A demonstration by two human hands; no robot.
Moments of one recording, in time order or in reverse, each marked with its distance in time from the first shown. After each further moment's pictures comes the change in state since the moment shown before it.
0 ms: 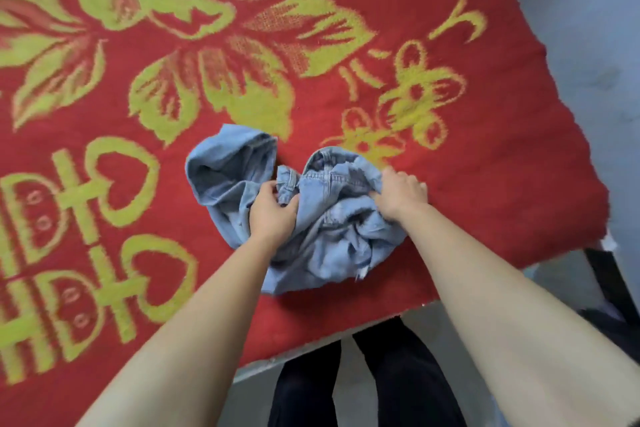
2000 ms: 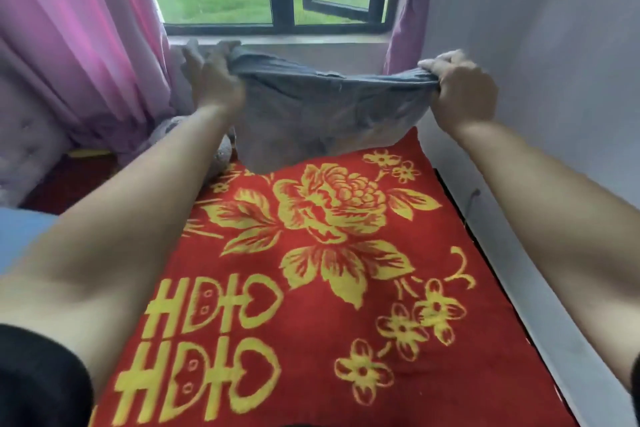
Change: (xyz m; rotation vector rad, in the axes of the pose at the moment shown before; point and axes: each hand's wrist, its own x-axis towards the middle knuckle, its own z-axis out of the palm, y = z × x) left_hand -0.195 0.283 -0.586 -0.217 0.919 0.543; right_hand -0.376 -0.211 -0.487 0.021 1.260 -0.766
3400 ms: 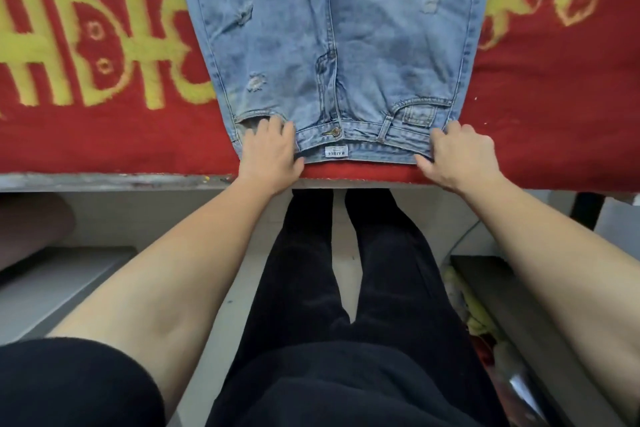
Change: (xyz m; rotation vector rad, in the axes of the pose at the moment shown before) left_hand -0.583 -0.379 0.179 0.883 -1.274 0.000; right_hand -0.598 0.106 0.312 -0.284 -1.417 -0.079
